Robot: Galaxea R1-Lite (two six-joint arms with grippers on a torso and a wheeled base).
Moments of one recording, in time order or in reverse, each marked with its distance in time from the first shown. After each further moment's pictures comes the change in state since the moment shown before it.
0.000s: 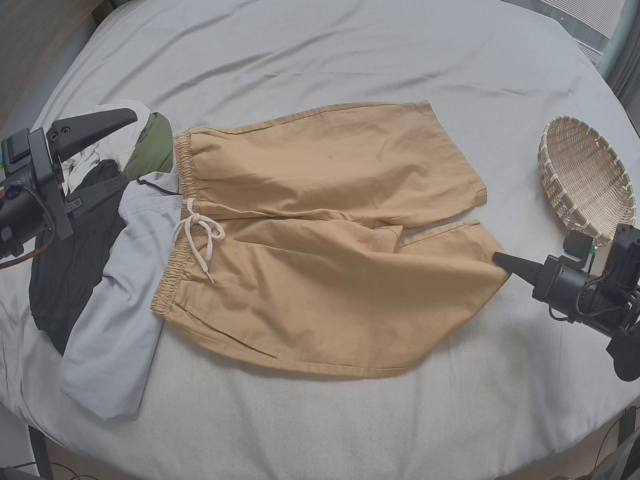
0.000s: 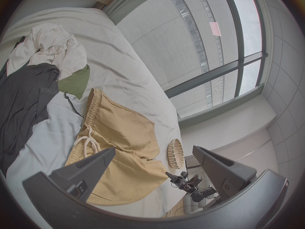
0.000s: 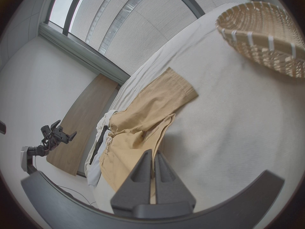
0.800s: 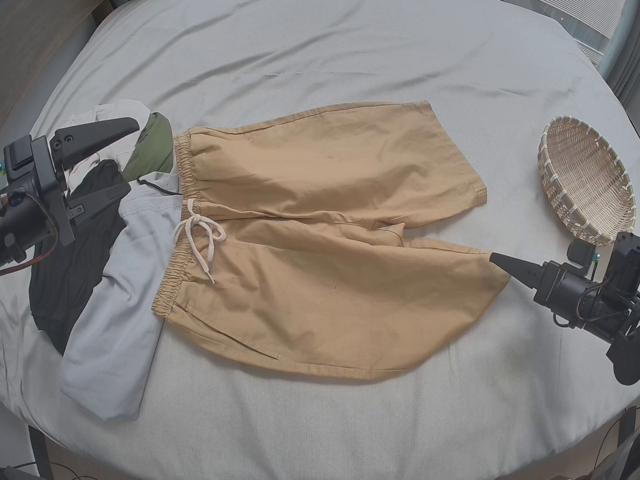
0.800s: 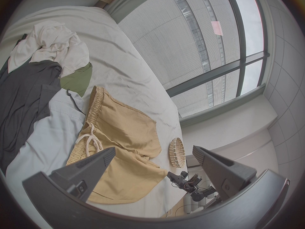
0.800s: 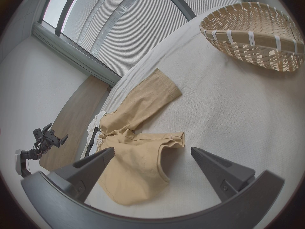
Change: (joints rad) left arm 0.000 0.001 0.024 -0.004 0.002 0.005; right arm -0.016 0.046 0.016 -0.009 -0.052 0.007
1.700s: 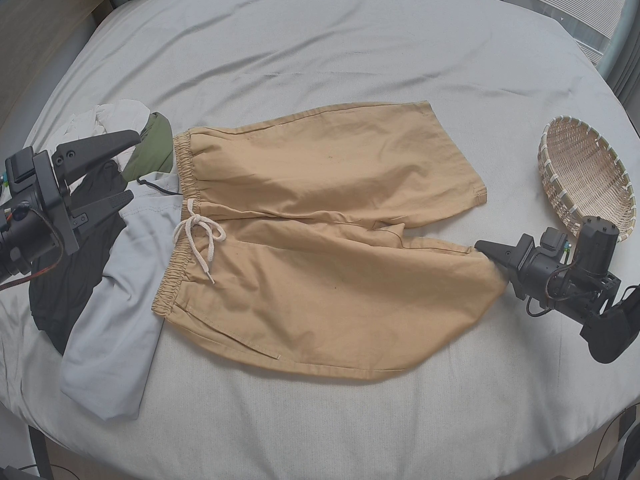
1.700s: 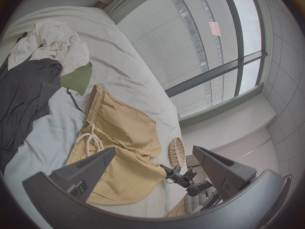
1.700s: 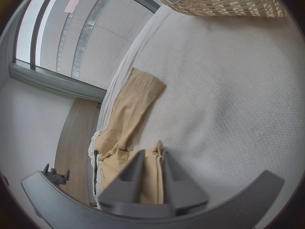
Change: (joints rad) left arm -0.001 0.002 0.072 -0.097 -0.002 -0.001; right arm 0.057 0.147 -0.173 0.030 -0.103 0.320
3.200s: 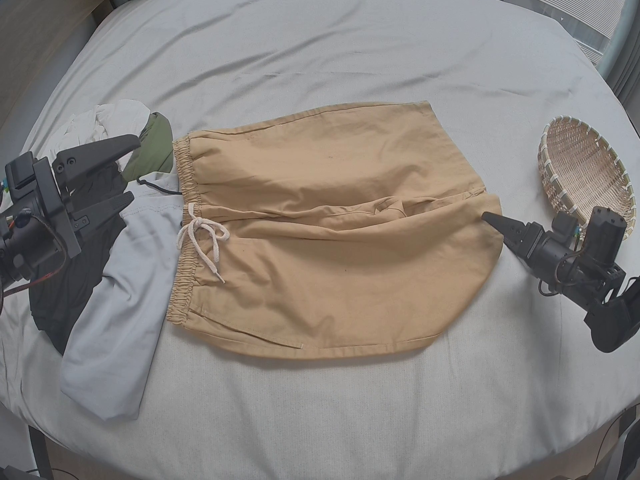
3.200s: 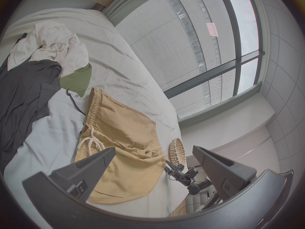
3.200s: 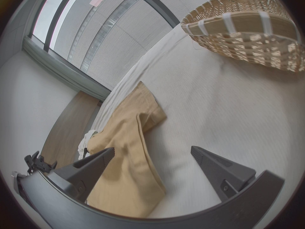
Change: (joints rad) left arm -0.001 0.004 0.053 -0.086 0.007 0.003; right arm -0.085 0.017 0.003 -0.080 0.025 -0.212
